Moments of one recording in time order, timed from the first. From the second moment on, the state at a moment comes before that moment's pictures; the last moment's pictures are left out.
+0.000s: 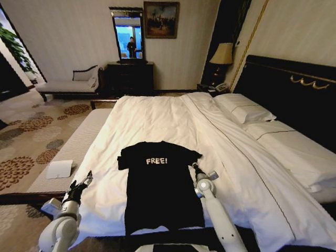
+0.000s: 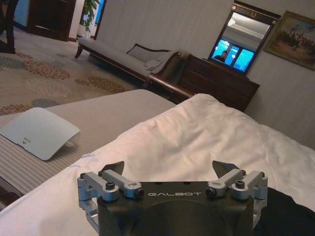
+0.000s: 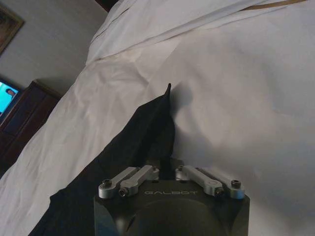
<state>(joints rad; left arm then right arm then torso) 1.62 -1.31 -0.91 -2.02 -0.85 0.19 -0.18 -1.05 1.41 0.40 1.50 1.15 -0.04 0.43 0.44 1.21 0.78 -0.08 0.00</state>
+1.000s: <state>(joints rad) 1.61 -1.30 -0.91 -2.00 -0.86 0.19 -0.18 -1.15 1.40 0.41 1.59 1.06 -0.04 0.43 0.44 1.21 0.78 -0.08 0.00</state>
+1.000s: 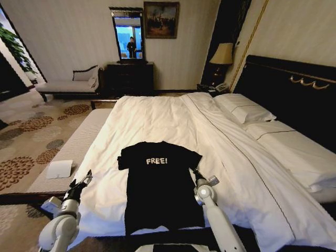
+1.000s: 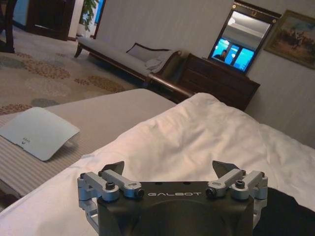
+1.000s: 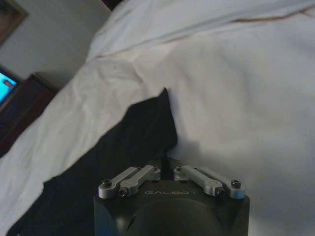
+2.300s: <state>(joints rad) 1.16 -1.15 -0.53 -1.58 -0.69 0.21 -0.15 -1.36 1.42 0.40 1.87 1.03 0.00 0.47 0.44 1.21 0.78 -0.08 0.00</state>
